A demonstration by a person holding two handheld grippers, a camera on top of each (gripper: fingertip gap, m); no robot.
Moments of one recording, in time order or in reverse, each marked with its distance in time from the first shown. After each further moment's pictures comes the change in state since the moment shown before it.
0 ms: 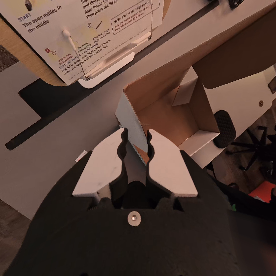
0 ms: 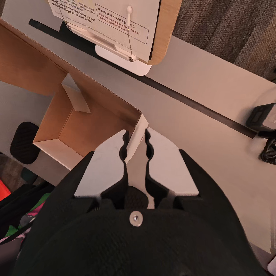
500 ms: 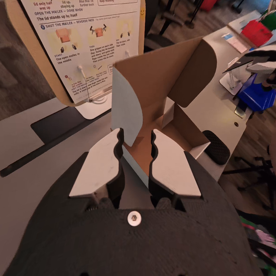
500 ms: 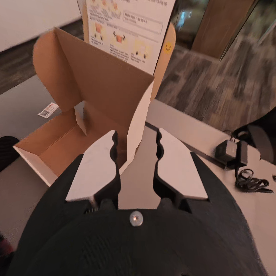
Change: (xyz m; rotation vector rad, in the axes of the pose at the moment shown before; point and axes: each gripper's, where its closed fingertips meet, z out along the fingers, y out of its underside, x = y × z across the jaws) left arm 0.006 0.064 -0.059 0.494 0.090 0.103; right arm -0.017 0.069 -0.072 0.589 0.088 -0.192
